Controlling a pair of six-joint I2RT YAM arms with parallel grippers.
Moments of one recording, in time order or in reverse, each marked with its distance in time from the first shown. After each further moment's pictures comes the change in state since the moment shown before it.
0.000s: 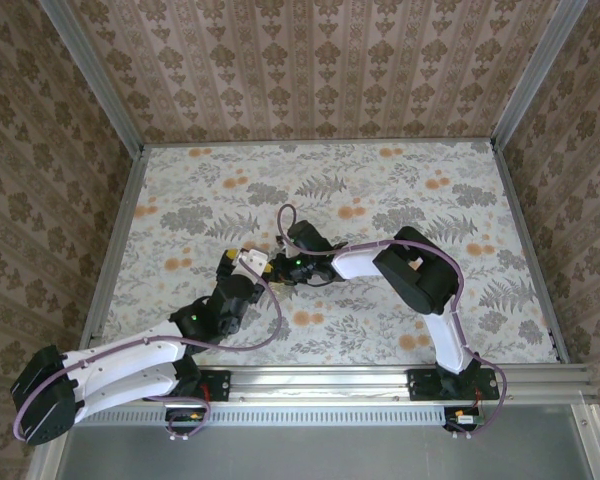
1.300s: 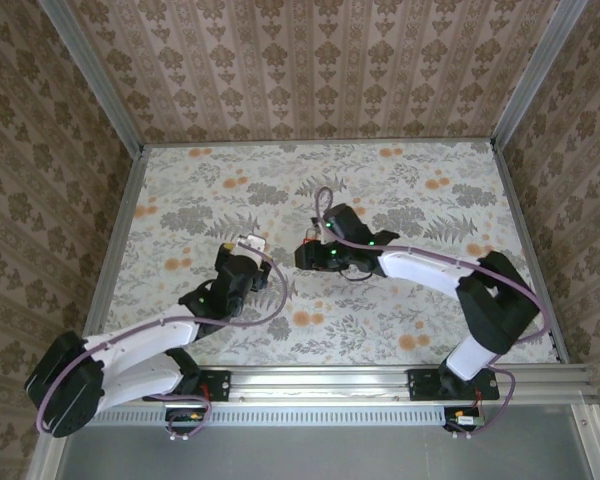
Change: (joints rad) left arm 0.192 0.198 0.077 -0.007 0.145 -0.089; right arm -0.115 -0.510 -0.174 -0.387 0.191 -0.199
